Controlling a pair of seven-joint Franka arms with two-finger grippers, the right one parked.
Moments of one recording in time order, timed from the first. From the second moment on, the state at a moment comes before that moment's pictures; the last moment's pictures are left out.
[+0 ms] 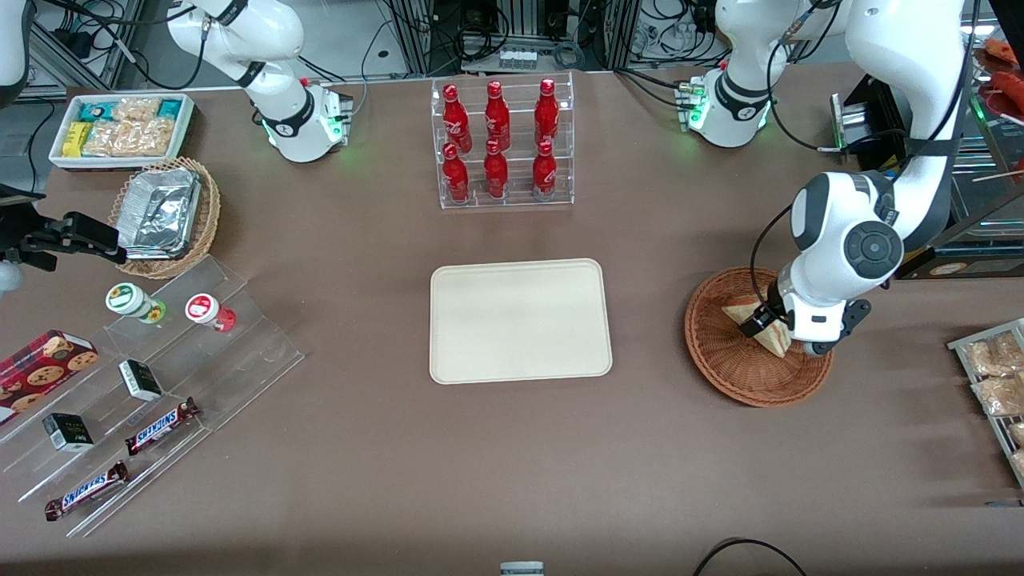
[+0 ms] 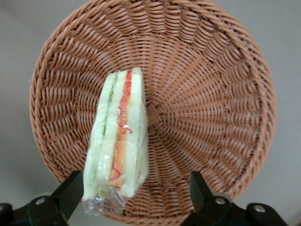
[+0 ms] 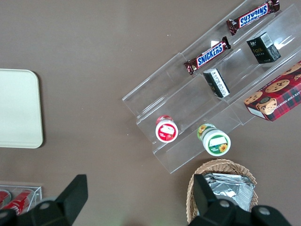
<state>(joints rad) -0.06 0.23 -0.06 -2.14 0.06 2.26 -0.84</state>
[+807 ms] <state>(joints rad) -0.05 0.23 -0.05 -2.23 0.08 2.38 -0.84</state>
